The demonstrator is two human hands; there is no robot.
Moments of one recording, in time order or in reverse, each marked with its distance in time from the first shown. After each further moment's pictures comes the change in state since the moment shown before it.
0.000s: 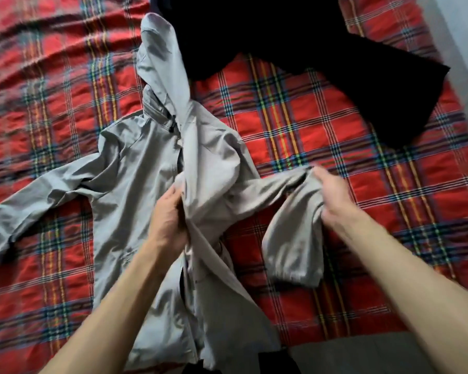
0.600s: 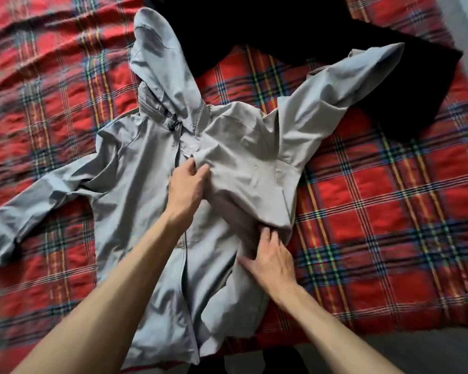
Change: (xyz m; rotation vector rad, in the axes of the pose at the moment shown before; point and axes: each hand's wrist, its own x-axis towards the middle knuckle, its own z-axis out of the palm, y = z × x) left_hand 0.051 0.003 0.030 0.754 0.069 0.196; right_hand -0.064 0.153 0.011 -1.512 -0.264 -0.384
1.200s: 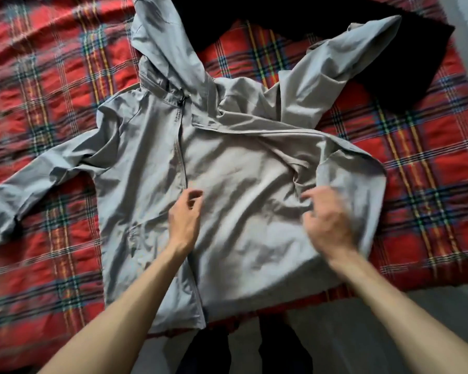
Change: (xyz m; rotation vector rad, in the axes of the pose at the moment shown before) left_hand -0.075 -0.105 -0.031 0.284 0.077 0.031; right_hand -0.026 0.071 -0.050 0.100 0.727 -0.256
